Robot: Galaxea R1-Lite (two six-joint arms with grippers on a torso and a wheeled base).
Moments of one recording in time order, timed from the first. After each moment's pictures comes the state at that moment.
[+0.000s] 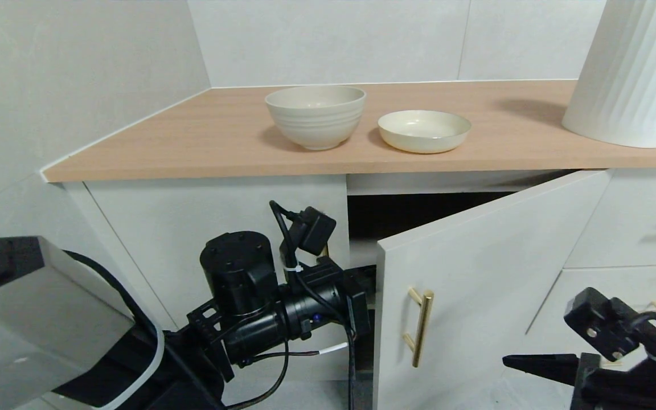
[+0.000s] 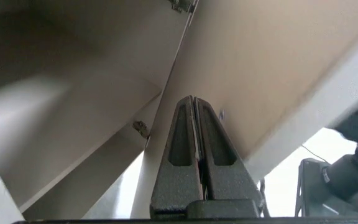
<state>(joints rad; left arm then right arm) -0.71 1.98 -0.66 -1.32 -0.40 -0.30 0.79 1.25 -0.36 -0.42 0.12 0.18</state>
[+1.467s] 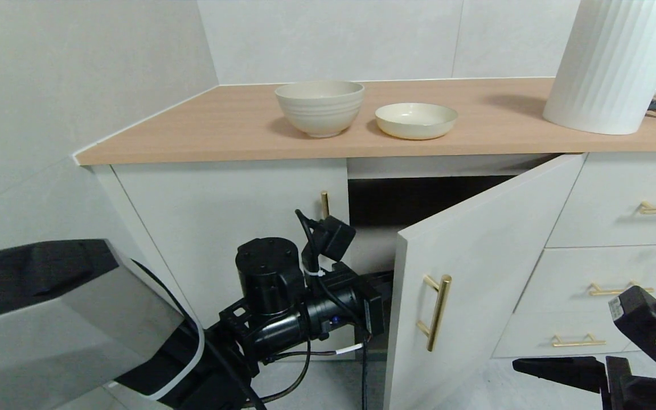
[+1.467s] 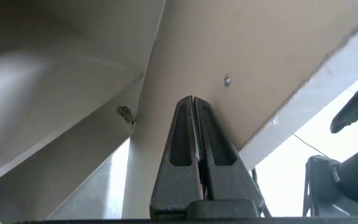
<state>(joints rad) -0.72 2.08 -0.72 -1.32 -0.39 -0.29 0.80 1.15 -0.37 -0.39 0.19 0.18</state>
